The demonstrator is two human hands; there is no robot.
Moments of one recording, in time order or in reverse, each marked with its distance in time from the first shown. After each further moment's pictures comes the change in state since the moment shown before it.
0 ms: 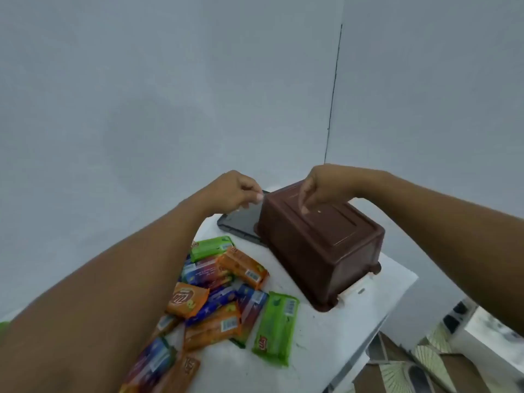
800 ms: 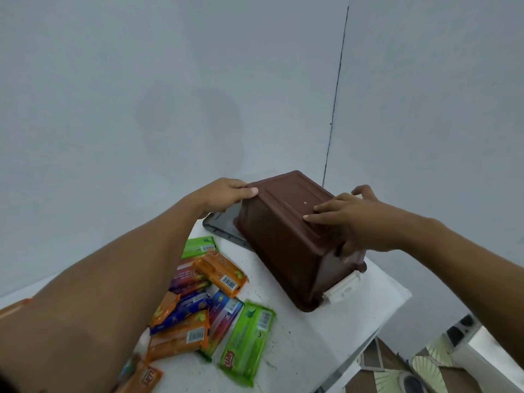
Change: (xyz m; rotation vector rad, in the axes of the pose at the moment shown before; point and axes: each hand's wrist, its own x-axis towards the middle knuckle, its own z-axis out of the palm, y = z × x) left_hand 0.047 -0.018 0.030 -0.150 0.005 -0.299; right_hand -0.040 0.090 0.034 -0.553 0.069 -0.154
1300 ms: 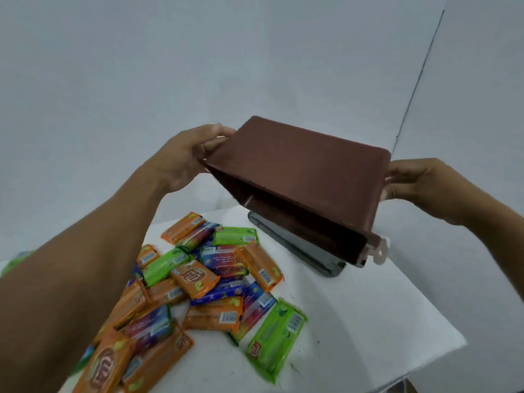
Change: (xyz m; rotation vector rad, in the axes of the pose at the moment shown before) left_hand -0.126 -0.007 -0.108 -0.501 0.320 0.238; right_hand 0.033 0.019 -0.056 1.134 0.322 -0.042
